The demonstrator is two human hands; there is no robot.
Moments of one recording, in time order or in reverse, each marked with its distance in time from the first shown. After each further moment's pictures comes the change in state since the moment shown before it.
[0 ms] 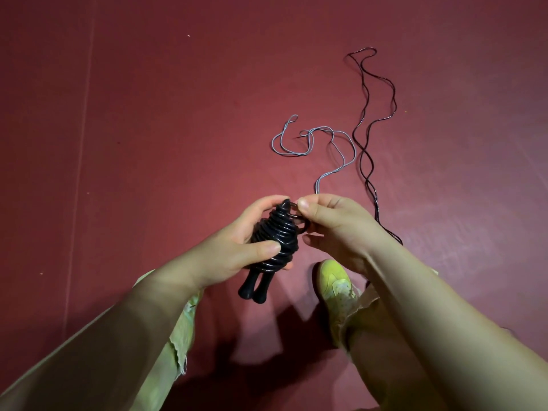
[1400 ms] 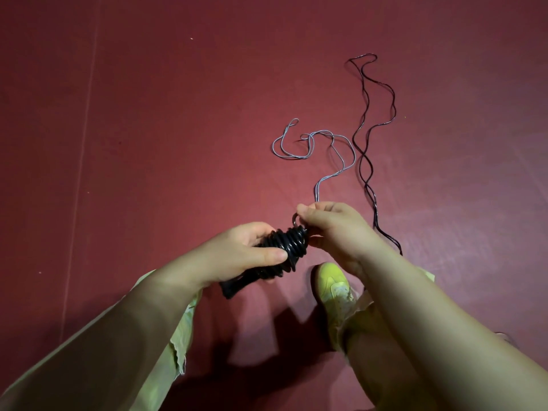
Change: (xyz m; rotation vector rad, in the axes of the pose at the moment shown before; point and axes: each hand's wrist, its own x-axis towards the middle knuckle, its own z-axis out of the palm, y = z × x) left_hand 0.005 0.000 0.003 0.140 0.078 -0.191; right_hand 0.012 0.011 -0.002 -0.104 0.102 -0.030
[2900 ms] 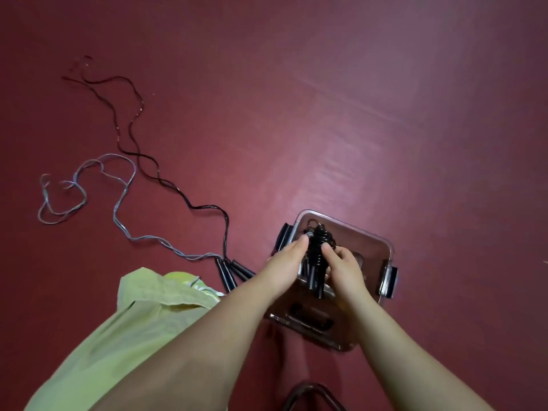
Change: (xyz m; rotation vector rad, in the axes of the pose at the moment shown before) left_hand 0.185 -0.132 0.433 0.650 -0.338 -0.381; right_hand -0.226 0.278 -0.305 0.558 1.041 0.204
